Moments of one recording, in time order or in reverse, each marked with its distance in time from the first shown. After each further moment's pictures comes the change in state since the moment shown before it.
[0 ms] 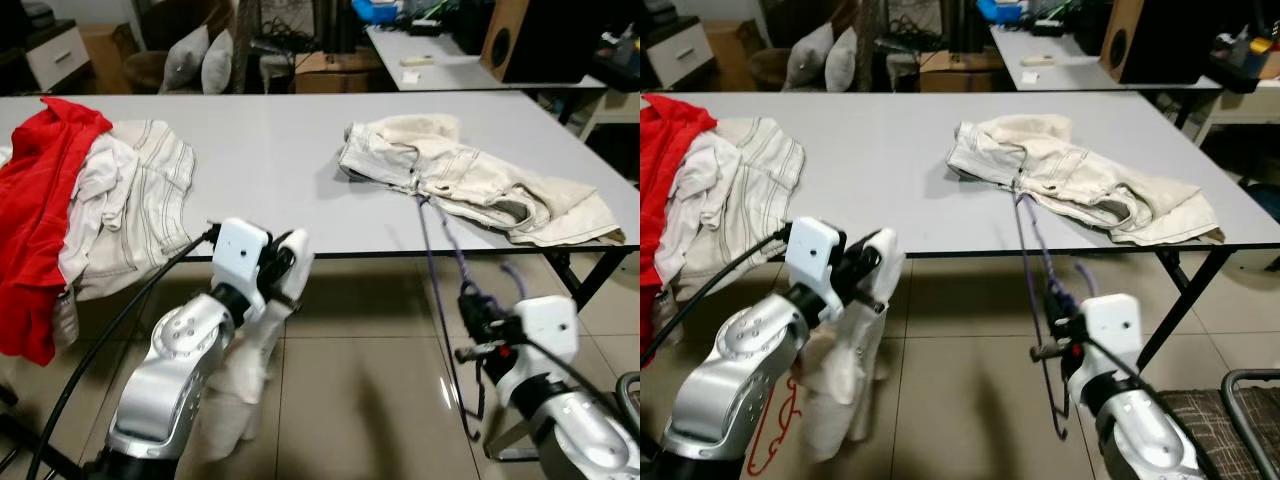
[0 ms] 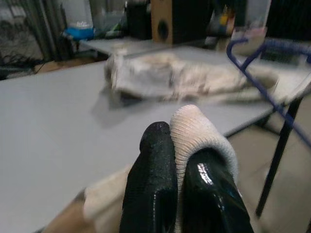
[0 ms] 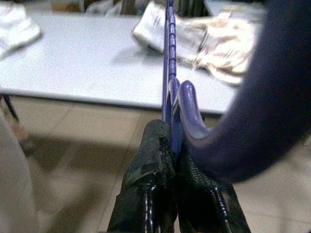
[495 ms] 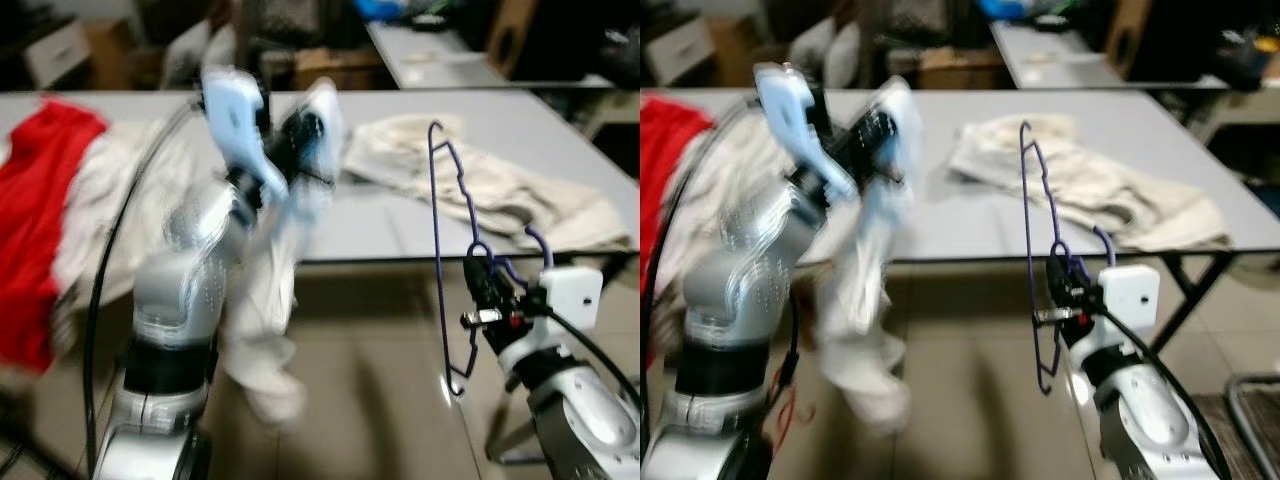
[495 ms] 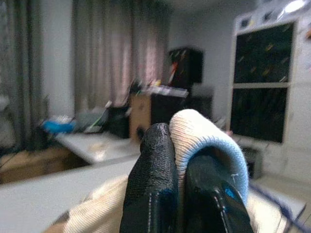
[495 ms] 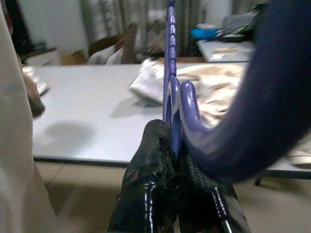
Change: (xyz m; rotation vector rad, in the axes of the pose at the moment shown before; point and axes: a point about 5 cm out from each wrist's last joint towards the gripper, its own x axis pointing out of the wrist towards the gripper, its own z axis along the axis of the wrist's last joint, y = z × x) left arm 0.053 0.008 0.118 -0.067 -0.397 -0.077; right arm 0.008 0.003 0.026 0.056 -0.155 0.017
